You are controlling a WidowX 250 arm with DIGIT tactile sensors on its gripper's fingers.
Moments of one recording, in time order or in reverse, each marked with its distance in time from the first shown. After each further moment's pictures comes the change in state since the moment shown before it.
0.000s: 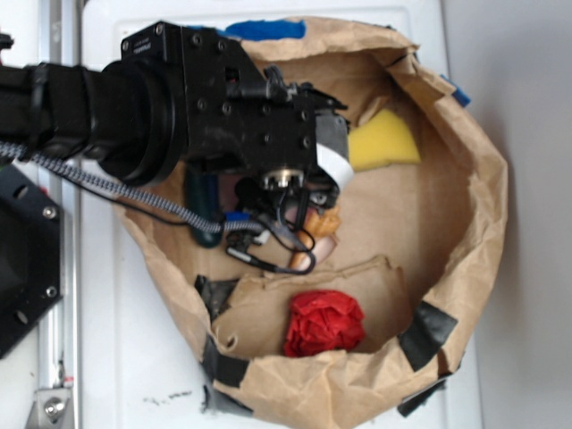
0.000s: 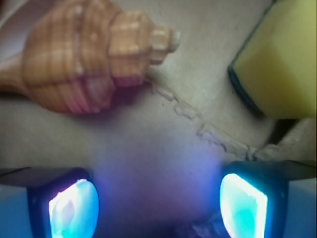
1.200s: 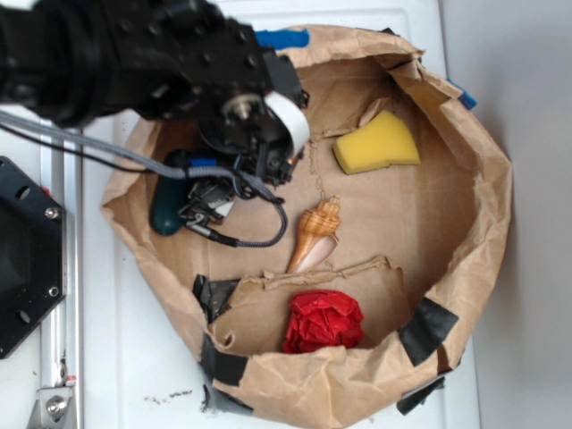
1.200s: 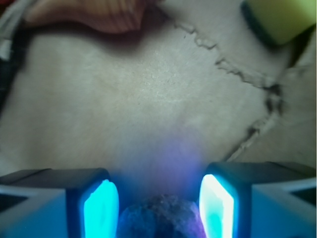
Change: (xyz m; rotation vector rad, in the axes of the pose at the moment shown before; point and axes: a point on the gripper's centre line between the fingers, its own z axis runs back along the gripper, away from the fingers) arm -0.024 -0.010 0.027 -0.121 -0.030 -0.013
